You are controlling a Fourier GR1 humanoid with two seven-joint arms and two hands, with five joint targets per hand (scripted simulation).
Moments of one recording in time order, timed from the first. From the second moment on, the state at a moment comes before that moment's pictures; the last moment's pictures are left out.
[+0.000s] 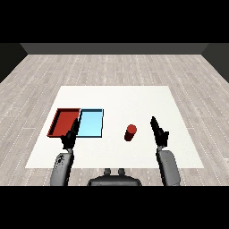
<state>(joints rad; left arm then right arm) 0.02 0.07 0.00 -1.57 -0.03 -0.01 -0.05 -0.02 -0.09 -0.02 -1.57 0.04 0.02 0.01</state>
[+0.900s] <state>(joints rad) -0.04 0.04 0.07 -1.57 0.04 -0.06 -0.38 0.05 -0.15 -0.18 -1.56 -0.13 0.22 -0.35</state>
